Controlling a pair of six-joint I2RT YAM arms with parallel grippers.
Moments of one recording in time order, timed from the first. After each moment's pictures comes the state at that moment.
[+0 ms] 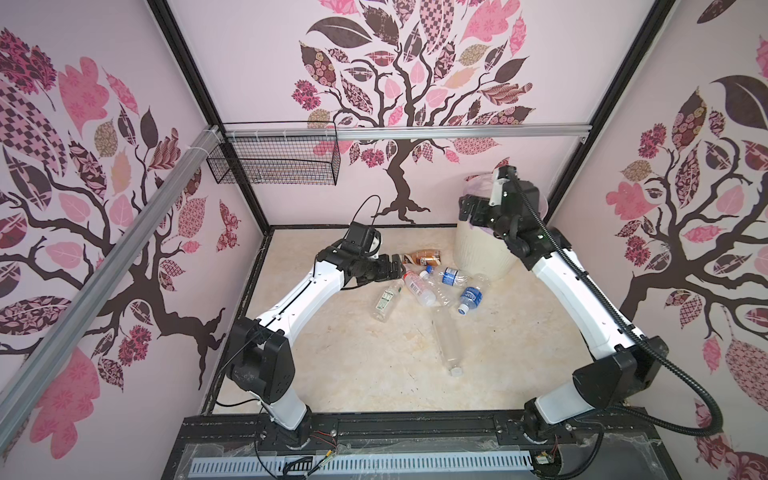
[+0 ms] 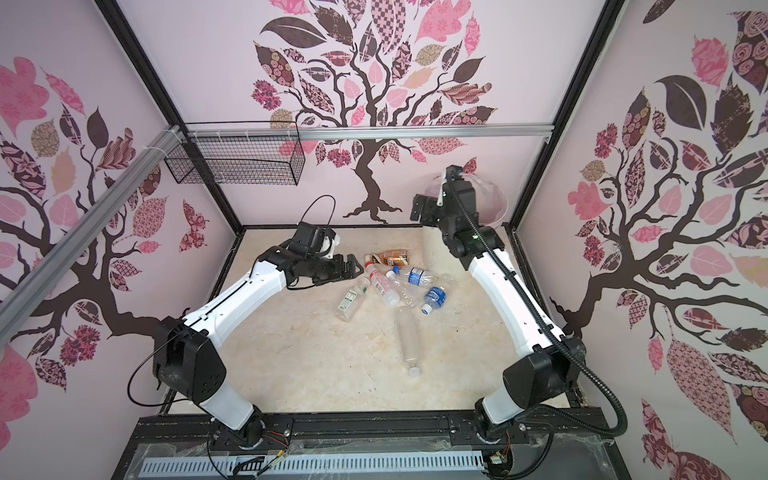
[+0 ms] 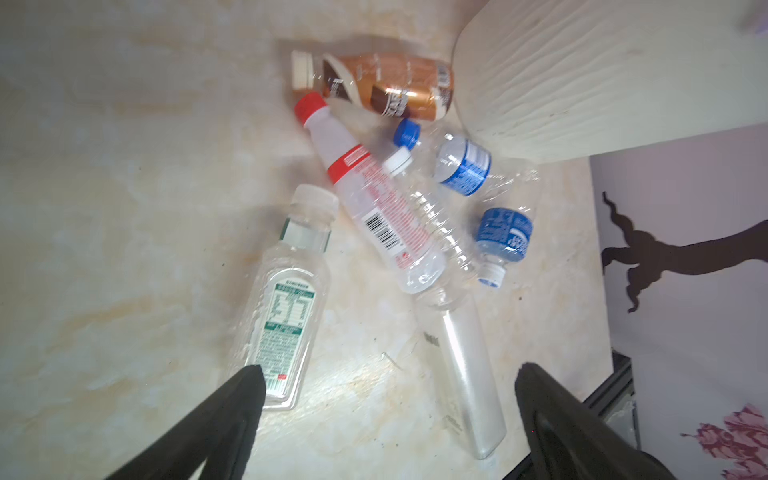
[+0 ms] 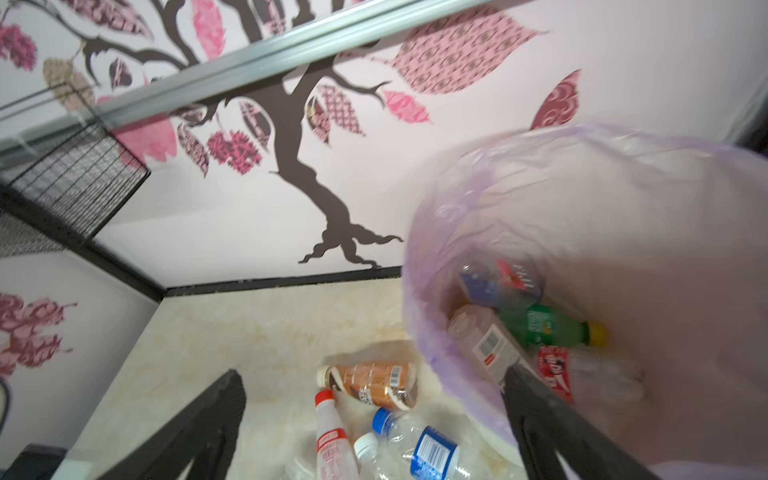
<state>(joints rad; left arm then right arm) -0.45 1.65 1.44 -0.73 0.27 -0.48 0.36 1.53 1.63 -0.42 0.13 0.33</state>
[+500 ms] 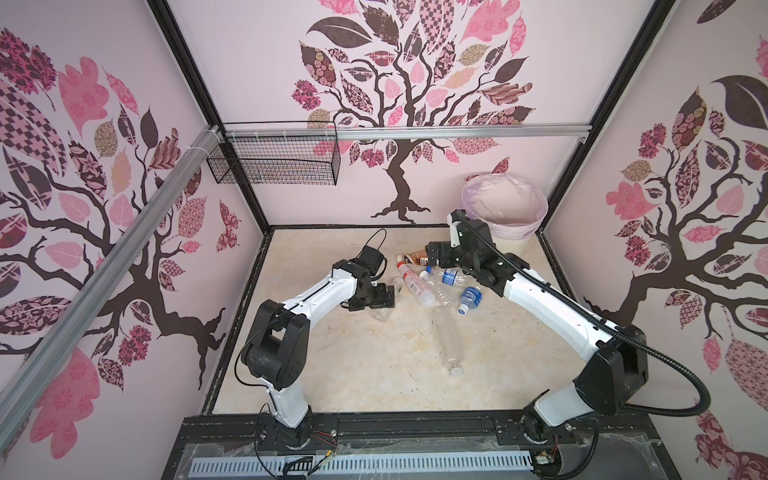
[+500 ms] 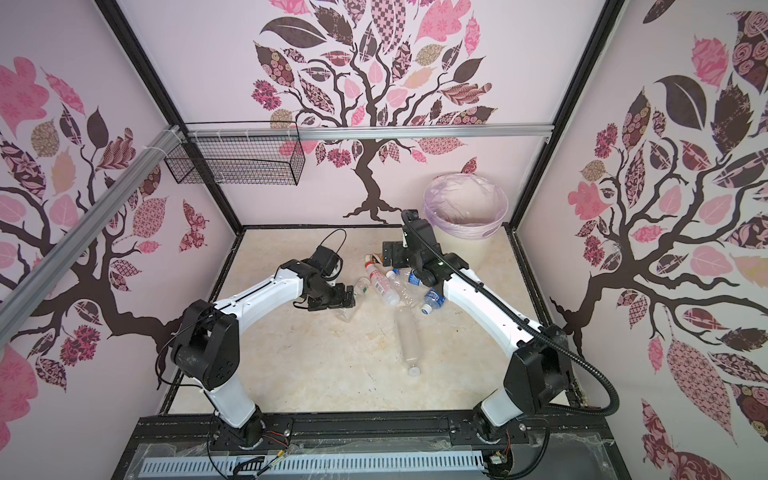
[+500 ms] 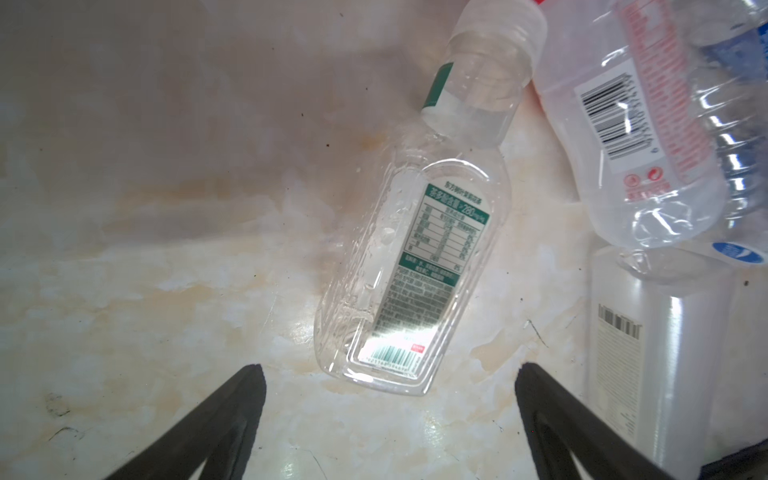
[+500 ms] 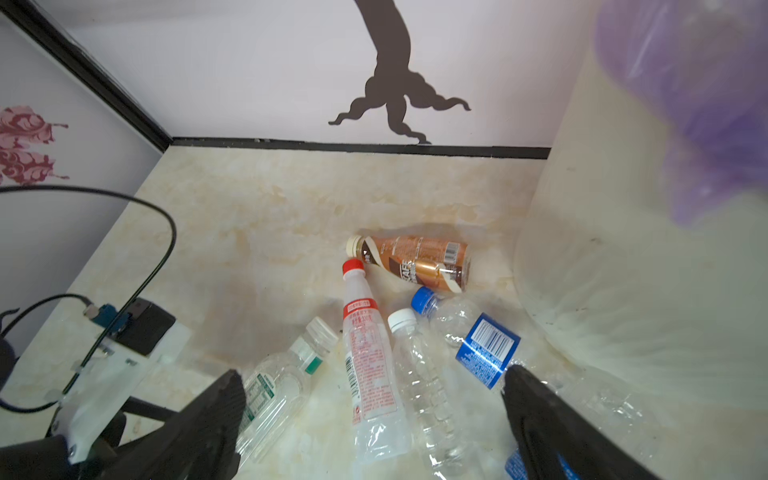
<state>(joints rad) -0.49 1.77 1.32 -0.82 0.10 -0.46 0.54 1.52 1.34 -0.37 0.13 0.32</state>
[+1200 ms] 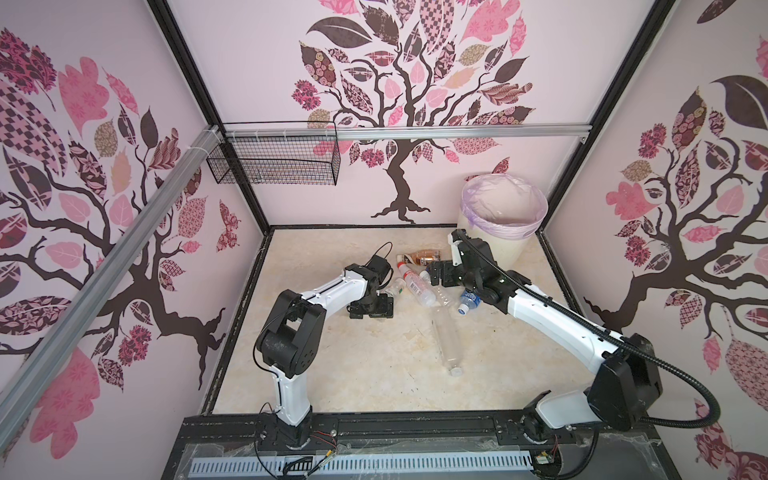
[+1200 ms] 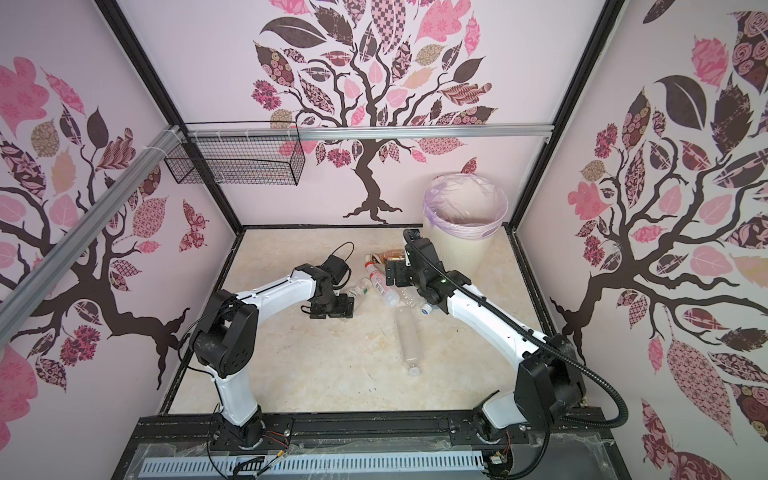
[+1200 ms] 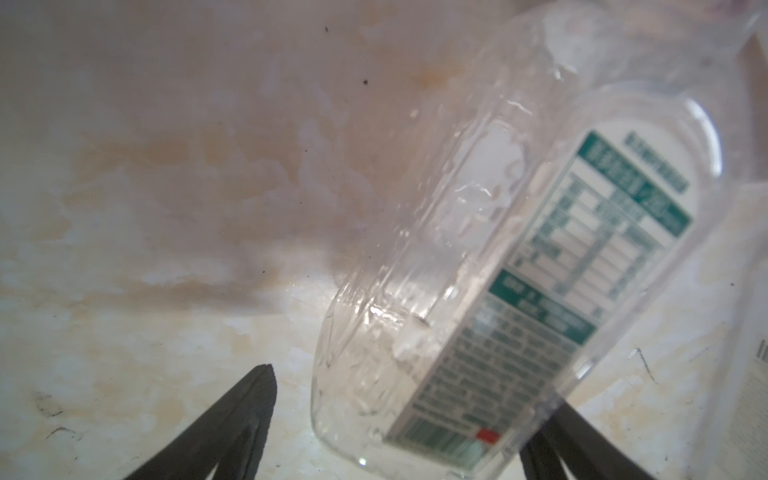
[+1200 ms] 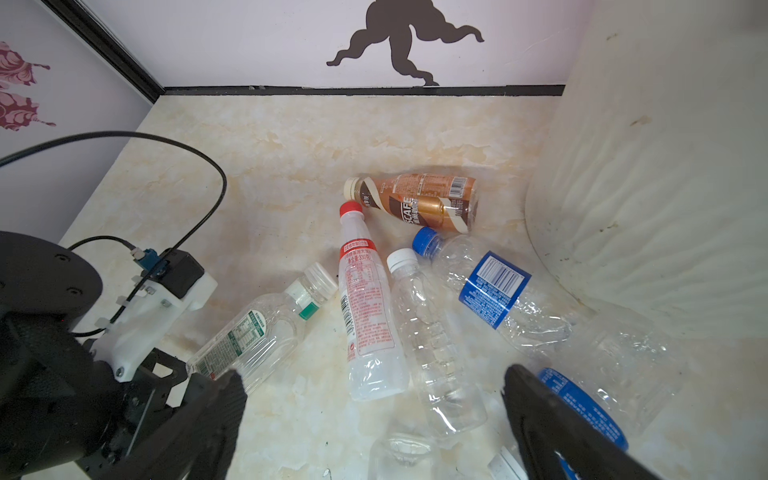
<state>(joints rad) -0.52 1.87 1.32 -0.85 0.04 -0.46 0.55 1.43 1.15 -0.32 0.10 0.34</state>
